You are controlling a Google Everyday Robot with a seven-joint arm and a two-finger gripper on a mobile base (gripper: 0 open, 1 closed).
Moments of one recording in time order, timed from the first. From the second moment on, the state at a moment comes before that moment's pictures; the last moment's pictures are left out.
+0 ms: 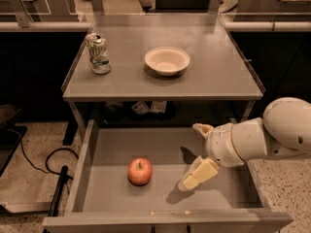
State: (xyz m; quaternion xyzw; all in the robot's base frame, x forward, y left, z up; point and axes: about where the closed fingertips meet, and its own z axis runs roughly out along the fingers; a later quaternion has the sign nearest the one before) arm 0.443 -0.095 0.743 -0.54 0.75 0.21 0.32
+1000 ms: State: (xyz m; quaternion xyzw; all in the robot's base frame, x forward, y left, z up) arm 0.443 -0.074 0.702 -0.56 0.72 0.24 0.34
